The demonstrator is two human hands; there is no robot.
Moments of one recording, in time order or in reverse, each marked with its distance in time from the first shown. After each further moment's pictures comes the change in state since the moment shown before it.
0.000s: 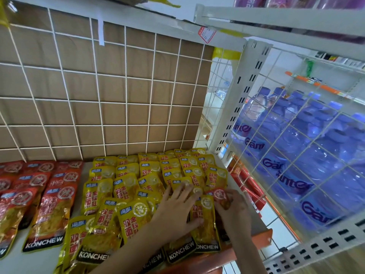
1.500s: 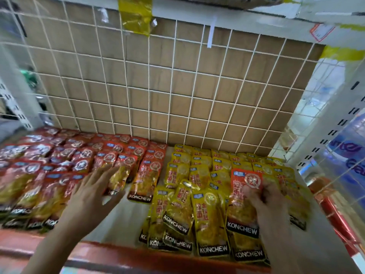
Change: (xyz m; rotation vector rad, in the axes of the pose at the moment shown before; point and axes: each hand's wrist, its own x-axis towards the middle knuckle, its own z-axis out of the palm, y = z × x) left_hand -0.262 -0.137 -0.051 -0.147 0.525 -0.814; right_hand -0.032 -0.113 0.016 0.684 -0.411 0.000
